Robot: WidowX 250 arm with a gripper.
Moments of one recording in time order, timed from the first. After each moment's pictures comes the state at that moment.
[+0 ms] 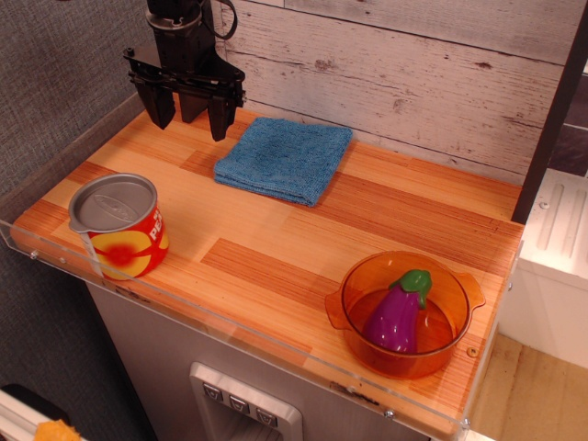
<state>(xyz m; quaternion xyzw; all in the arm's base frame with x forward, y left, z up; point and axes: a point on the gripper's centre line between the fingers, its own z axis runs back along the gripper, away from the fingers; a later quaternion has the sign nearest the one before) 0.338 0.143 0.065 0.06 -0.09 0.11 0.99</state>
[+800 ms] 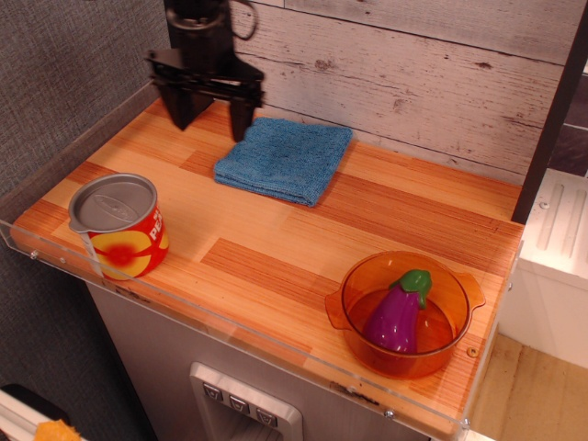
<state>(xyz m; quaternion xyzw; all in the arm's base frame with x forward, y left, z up) 0.354 0.119 0.057 0.05 -0.08 0.09 0.99</state>
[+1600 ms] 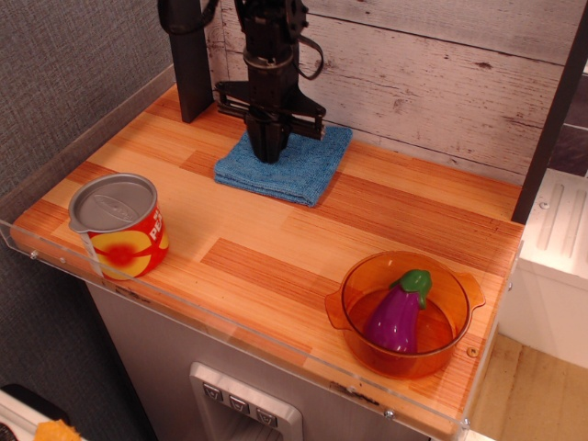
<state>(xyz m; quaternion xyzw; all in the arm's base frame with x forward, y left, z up) 0.385 0.089 0.019 0.05 -0.07 0.07 0.99</state>
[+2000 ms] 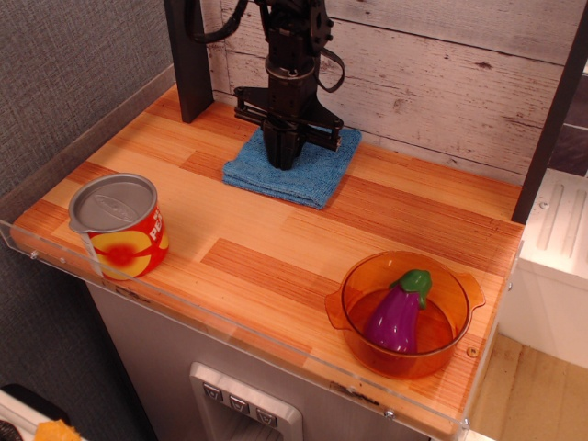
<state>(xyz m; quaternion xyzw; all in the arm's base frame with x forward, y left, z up) 0.384 0.068 0.010 0.05 -0.06 0.04 1.00</state>
